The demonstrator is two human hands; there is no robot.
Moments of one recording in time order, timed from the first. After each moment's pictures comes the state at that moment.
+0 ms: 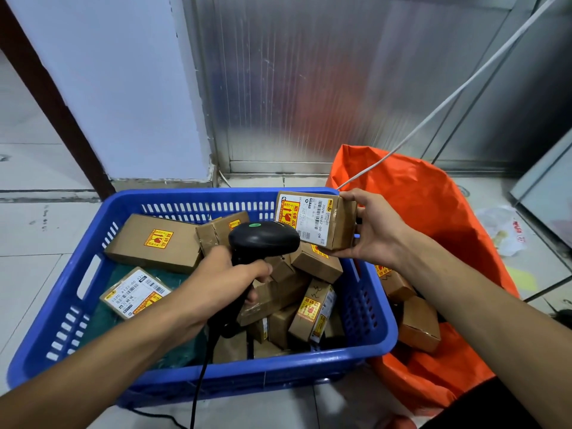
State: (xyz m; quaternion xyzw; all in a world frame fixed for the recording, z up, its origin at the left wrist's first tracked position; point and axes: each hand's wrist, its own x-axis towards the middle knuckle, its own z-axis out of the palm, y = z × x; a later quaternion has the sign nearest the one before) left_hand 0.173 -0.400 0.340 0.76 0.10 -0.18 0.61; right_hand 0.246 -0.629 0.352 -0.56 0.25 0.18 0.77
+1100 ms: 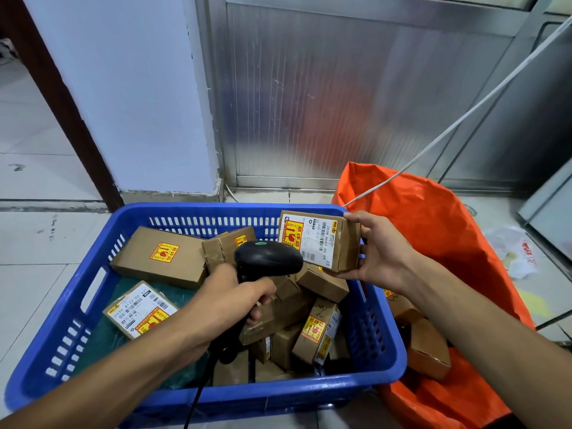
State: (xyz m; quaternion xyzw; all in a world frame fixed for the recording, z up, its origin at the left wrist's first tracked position) left_hand 0.178 -0.398 0.335 0.78 0.11 -0.18 0.59; right_hand 0.250 -0.629 0.343 -0.57 0.25 0.19 0.76
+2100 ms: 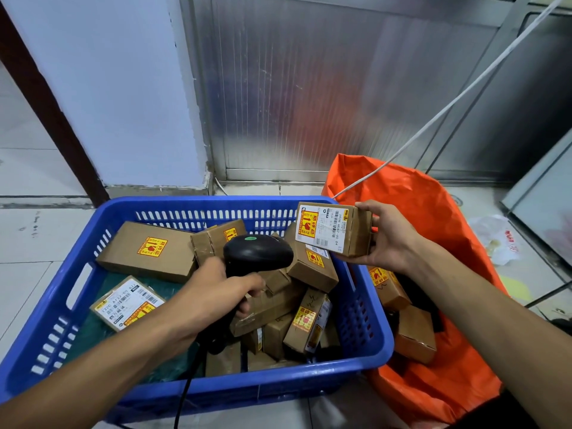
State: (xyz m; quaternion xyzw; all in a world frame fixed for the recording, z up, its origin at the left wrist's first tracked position) left_hand 0.176 -0.397 0.335 0.78 0.11 -0.19 0.59; right_hand 0.258 -0.660 0.343 -0.58 0.28 0.14 0.75
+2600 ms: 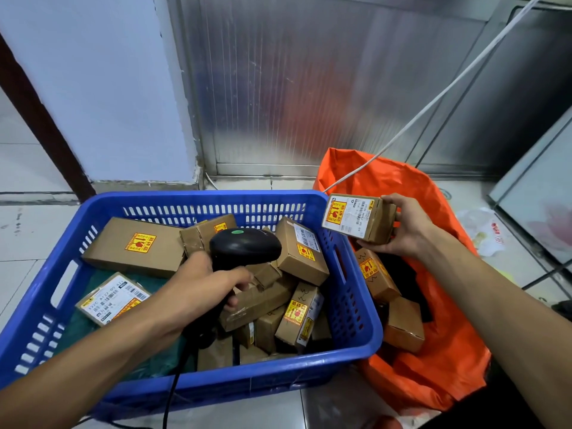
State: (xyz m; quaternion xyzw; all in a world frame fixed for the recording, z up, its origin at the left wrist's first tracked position) left_hand 0.175 -0.398 0.338 0.78 0.12 -0.18 0.59; right_hand 0.267 -0.706 0.342 -0.56 0.34 0.08 0.75
